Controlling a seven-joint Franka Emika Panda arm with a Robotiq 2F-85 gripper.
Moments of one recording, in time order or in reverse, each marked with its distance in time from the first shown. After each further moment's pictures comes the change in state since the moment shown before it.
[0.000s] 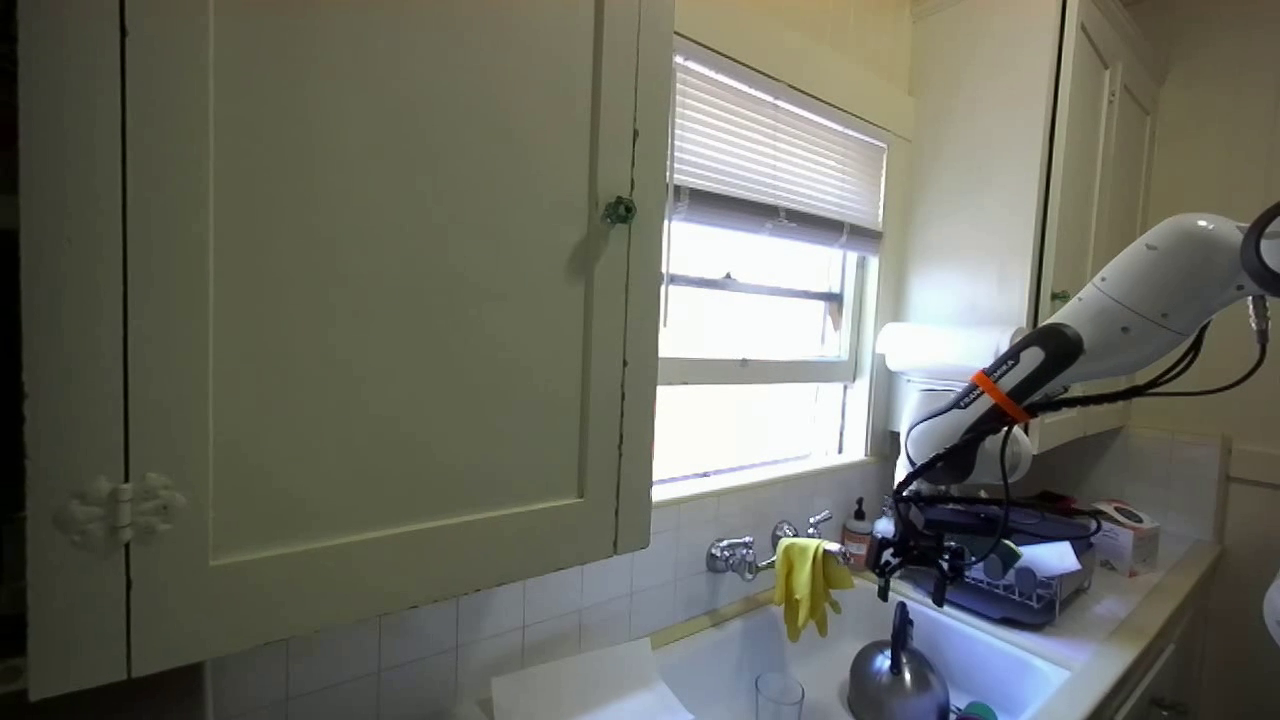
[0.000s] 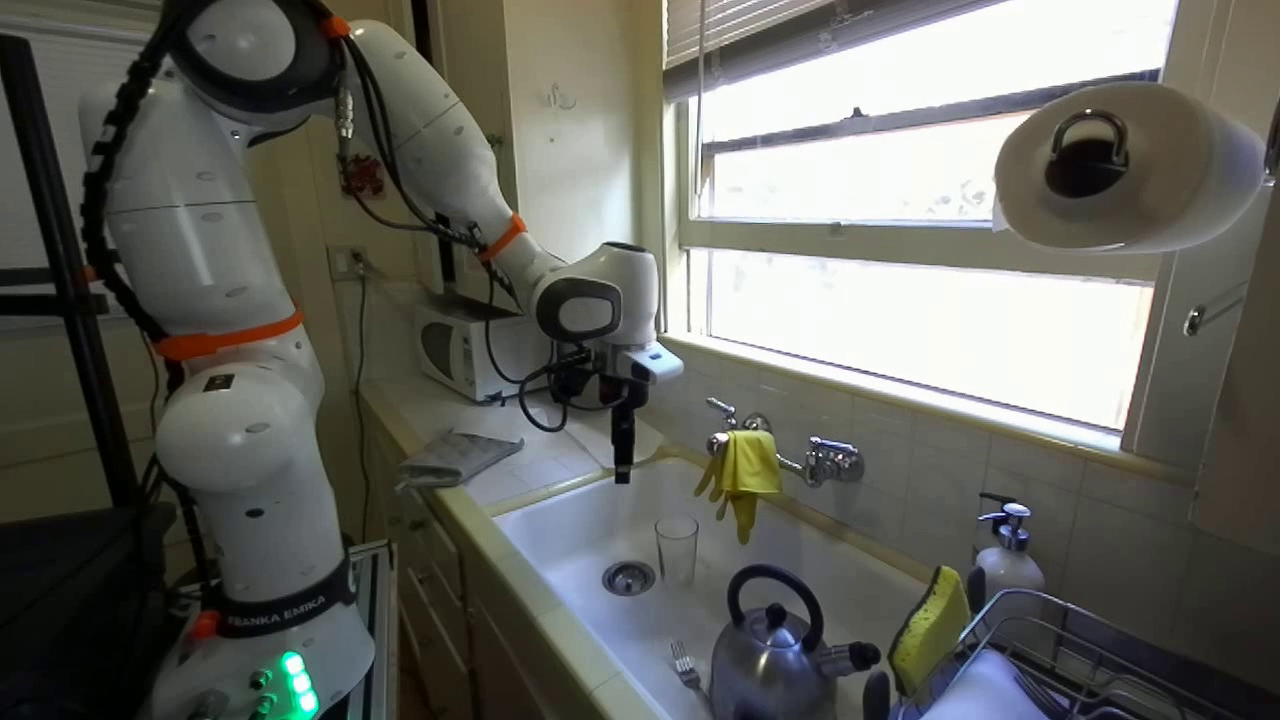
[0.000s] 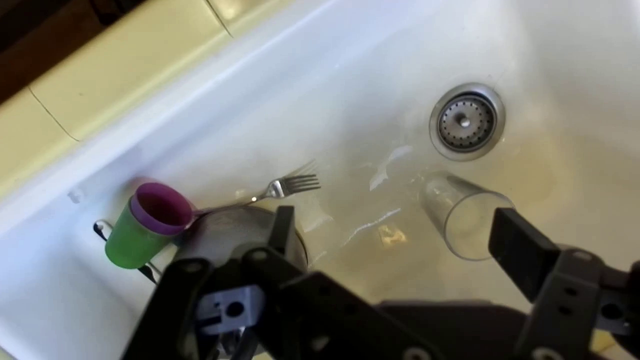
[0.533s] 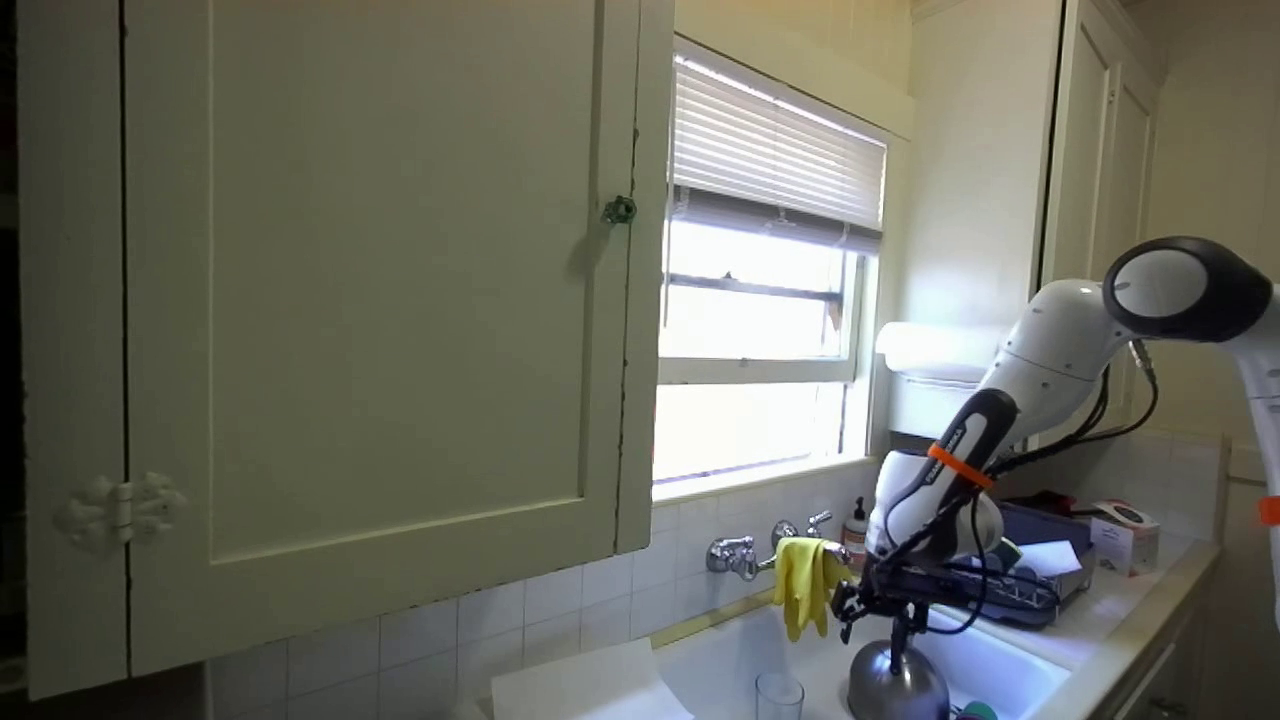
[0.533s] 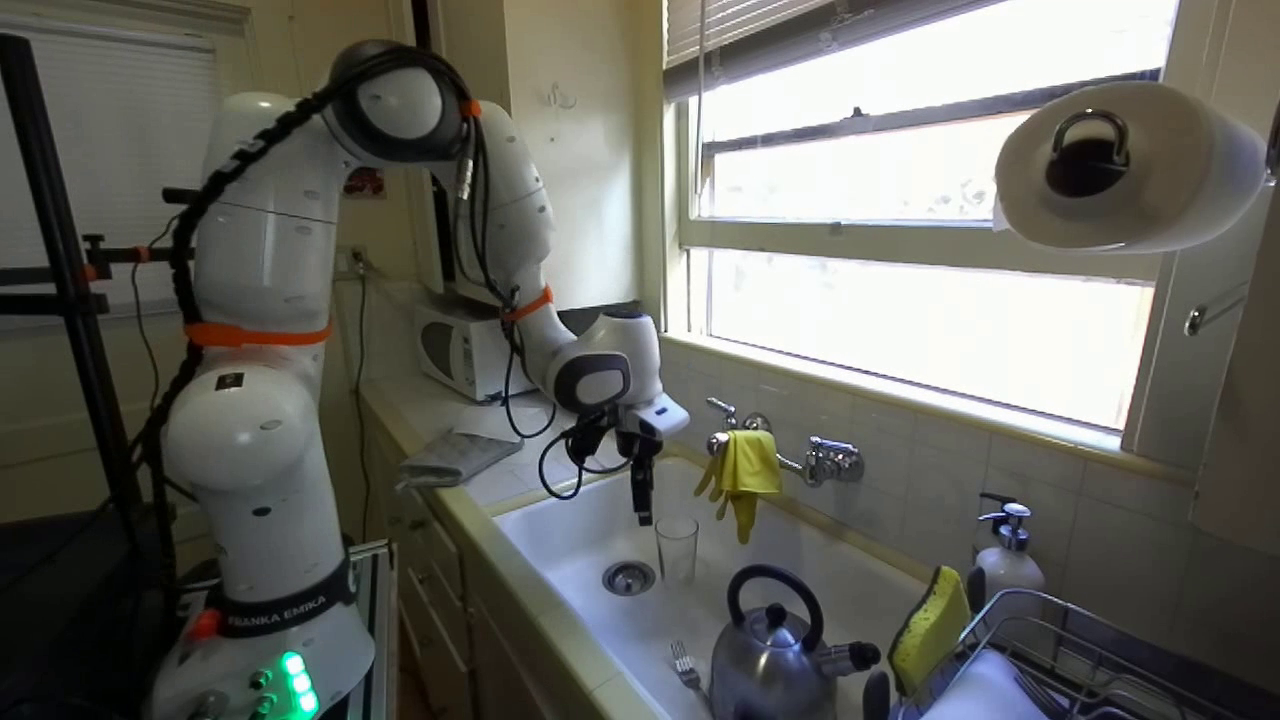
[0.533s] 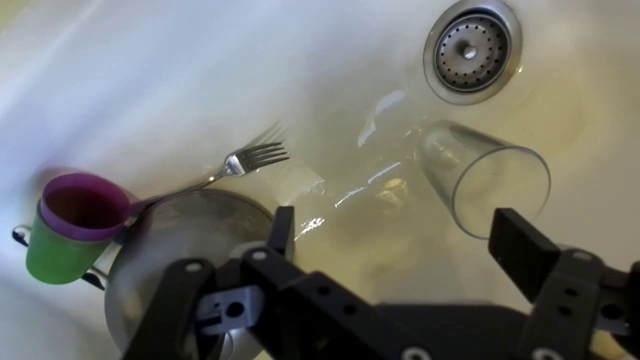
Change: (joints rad) arm 0.077 0.345 -0.028 0.053 -0.091 0.421 0.199
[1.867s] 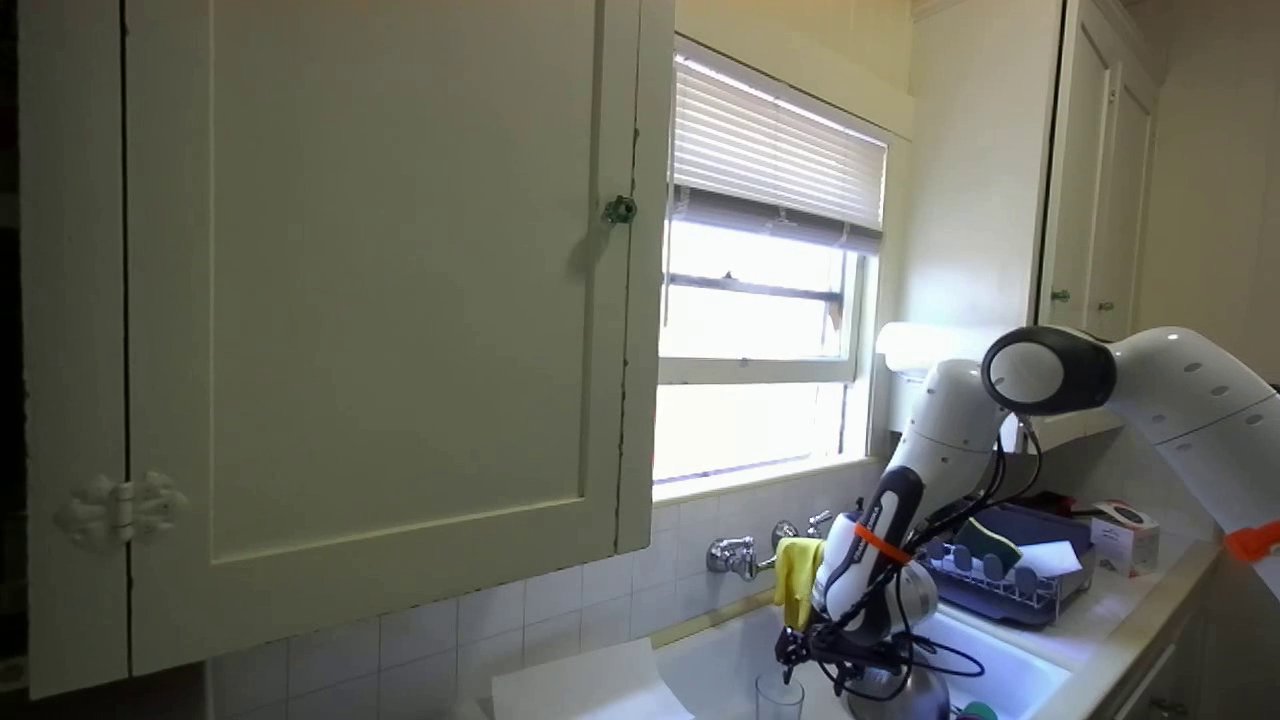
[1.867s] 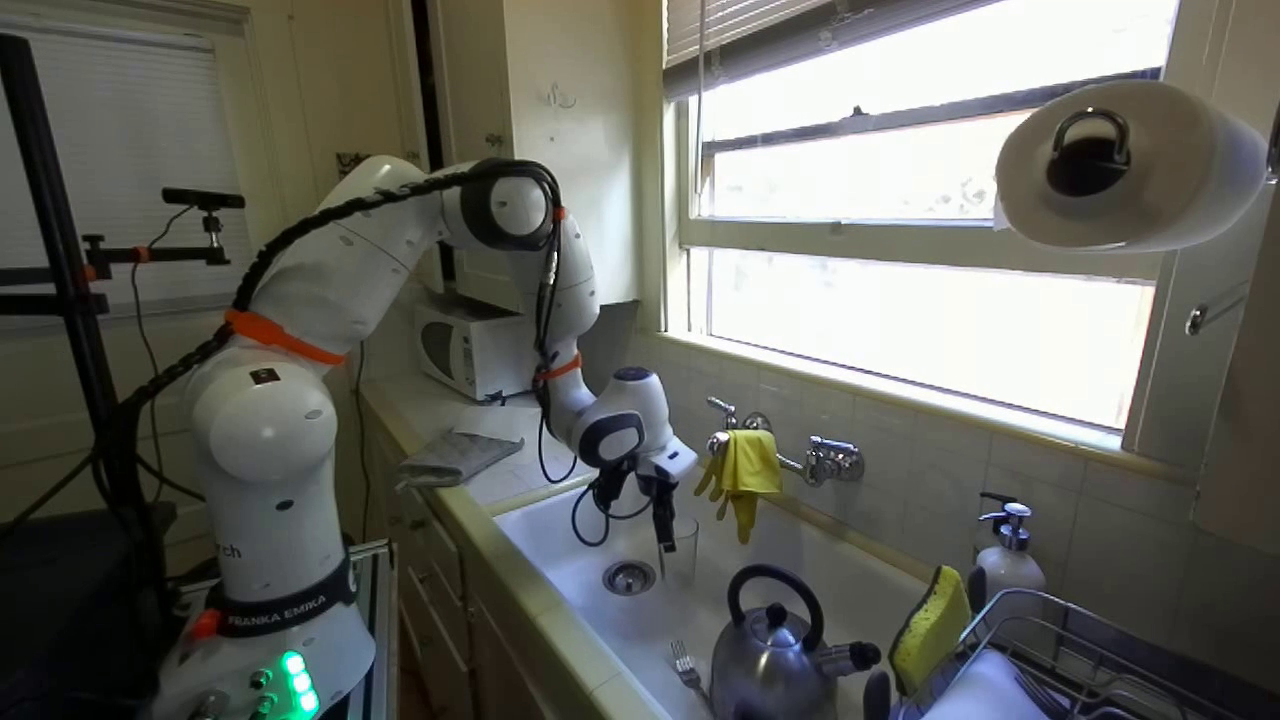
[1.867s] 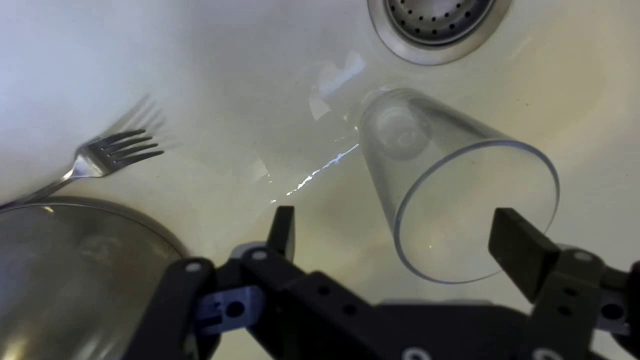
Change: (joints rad) arm 0.254 0.445 -0.136 0.305 0.111 0.246 0.034
